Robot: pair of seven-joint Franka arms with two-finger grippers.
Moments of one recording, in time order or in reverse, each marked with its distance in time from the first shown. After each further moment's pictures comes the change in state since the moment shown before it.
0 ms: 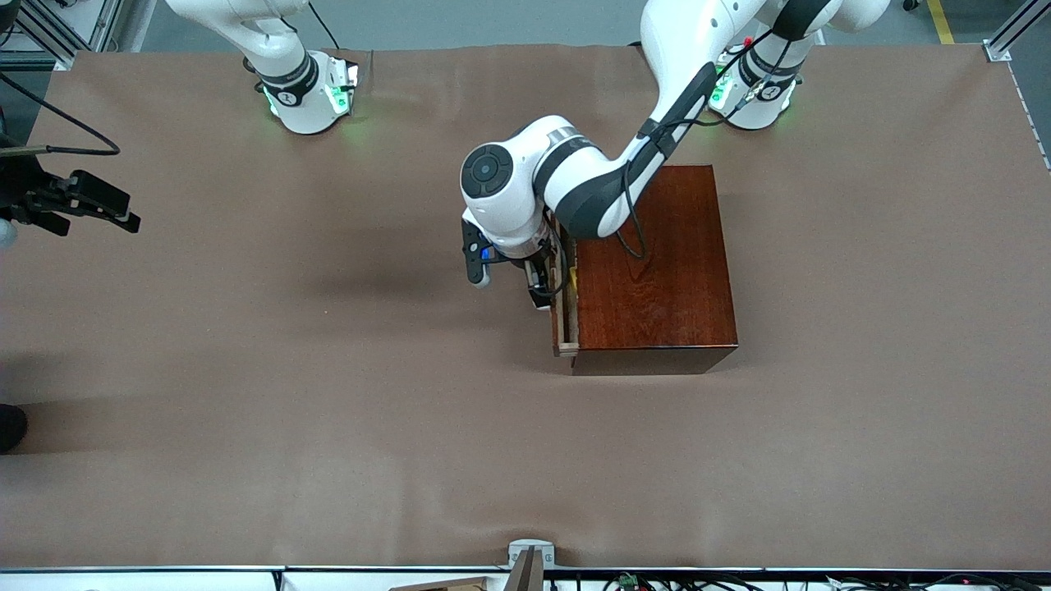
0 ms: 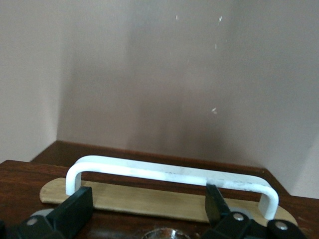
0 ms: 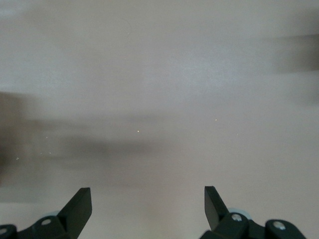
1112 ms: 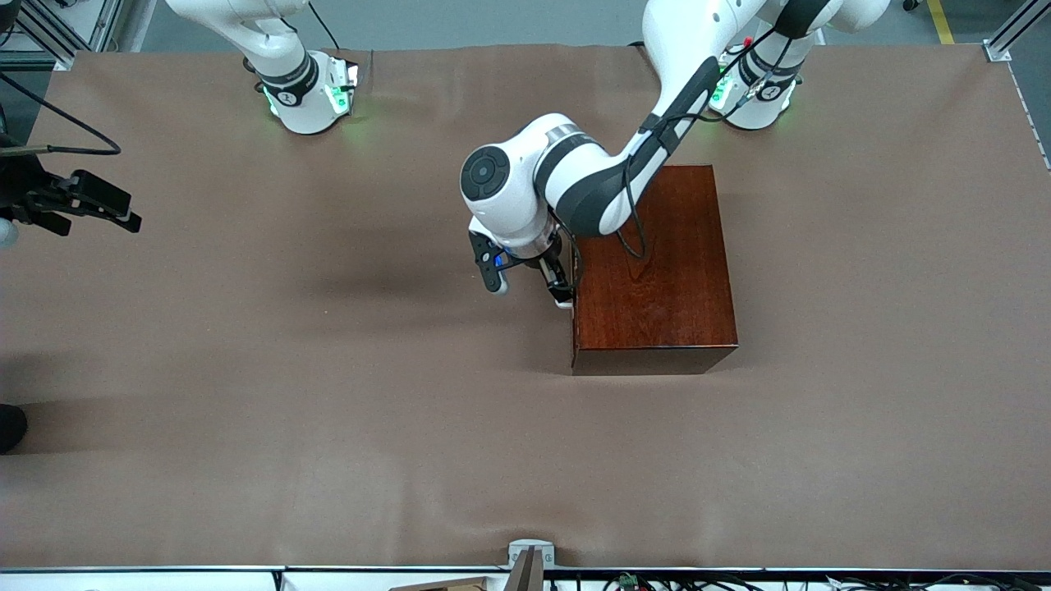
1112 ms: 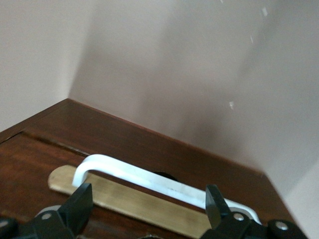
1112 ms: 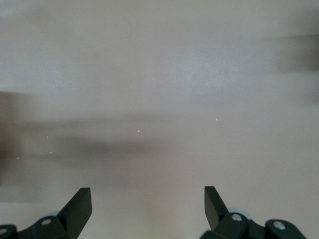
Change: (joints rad) left arm -0.004 -0.021 -0.004 0.008 0.043 -0.037 -0.306; right arm 0.000 0.000 0.000 0.000 0.001 -0.001 0.000
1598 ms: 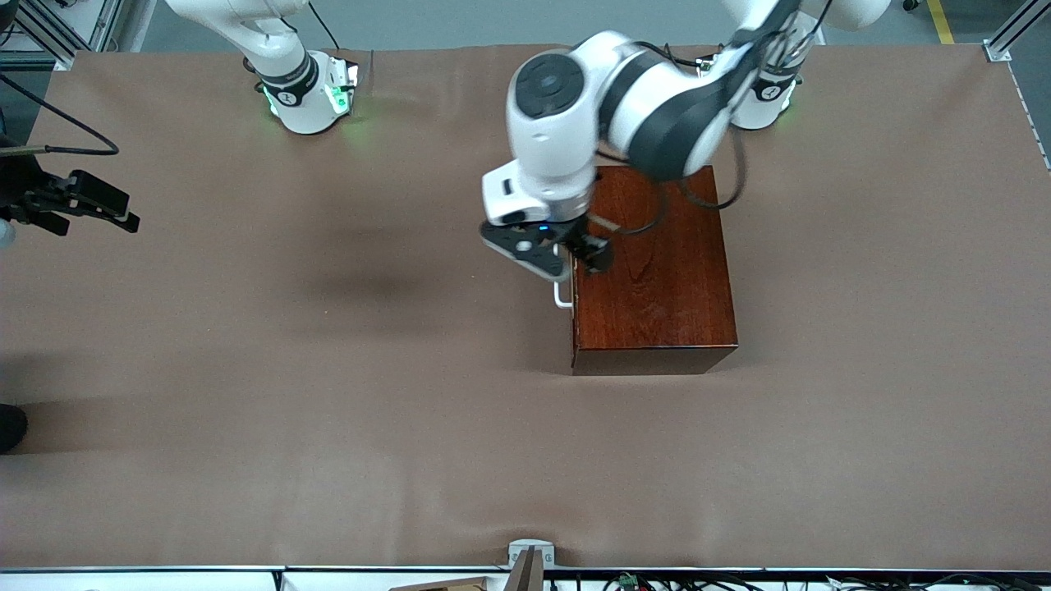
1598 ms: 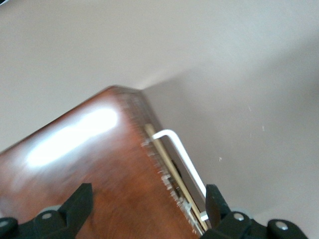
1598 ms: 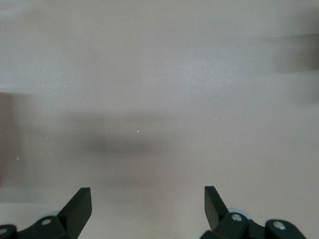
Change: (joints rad) left arm 0.106 -0.244 0.021 0.015 -0.129 -0.049 -0.554; right arm 0.000 0.000 -0.002 0.000 0.000 0.000 0.000
